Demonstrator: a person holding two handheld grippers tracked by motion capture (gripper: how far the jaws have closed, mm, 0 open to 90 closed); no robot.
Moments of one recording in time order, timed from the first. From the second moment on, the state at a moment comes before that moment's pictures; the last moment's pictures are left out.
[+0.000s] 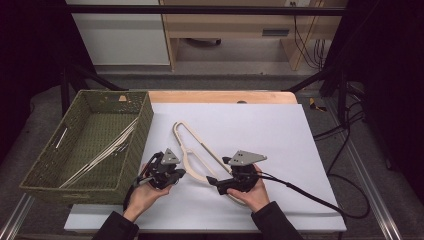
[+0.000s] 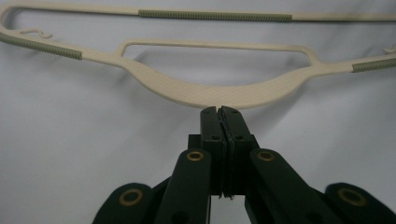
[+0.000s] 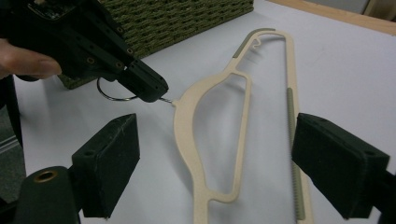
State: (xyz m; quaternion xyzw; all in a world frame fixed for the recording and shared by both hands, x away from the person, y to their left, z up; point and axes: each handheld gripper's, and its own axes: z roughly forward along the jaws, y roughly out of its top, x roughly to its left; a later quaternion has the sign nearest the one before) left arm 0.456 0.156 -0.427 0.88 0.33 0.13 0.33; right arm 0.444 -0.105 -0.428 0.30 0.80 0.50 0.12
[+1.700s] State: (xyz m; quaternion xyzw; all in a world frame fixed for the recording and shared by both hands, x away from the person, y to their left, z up) left arm 0.442 0.169 -0.389 0.82 0.32 0.16 0.43; right arm 0.447 -0.058 -0.458 0.22 0.88 0.39 0.15
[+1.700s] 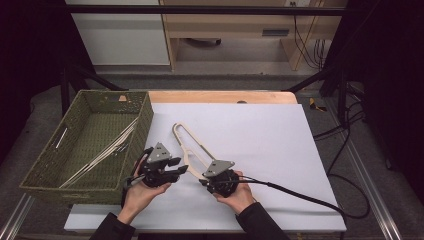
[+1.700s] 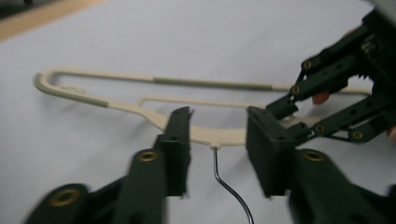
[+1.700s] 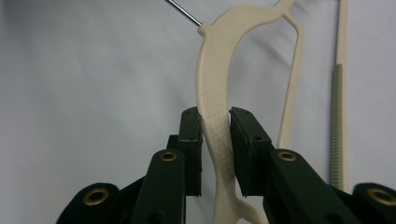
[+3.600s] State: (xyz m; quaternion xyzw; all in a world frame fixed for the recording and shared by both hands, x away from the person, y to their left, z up) left arm 0.433 0.175 -0.377 0.83 0.27 0.15 0.47; right arm 0.431 -0.122 -0.395 0.20 0.84 0.49 0.08
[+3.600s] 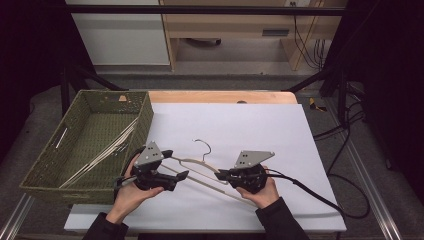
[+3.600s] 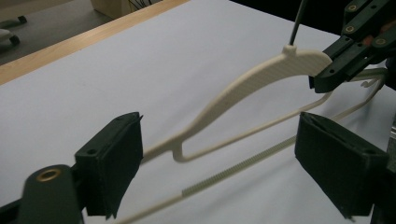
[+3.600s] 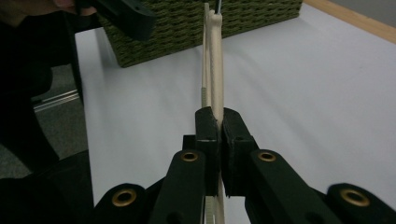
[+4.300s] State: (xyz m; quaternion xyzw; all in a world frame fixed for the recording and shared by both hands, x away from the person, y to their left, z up) left arm 0.430 0.157 -0.390 0.88 0.22 0.14 0.40; right arm 0.427 -0.115 -0.402 0.17 0.86 0.48 0.04
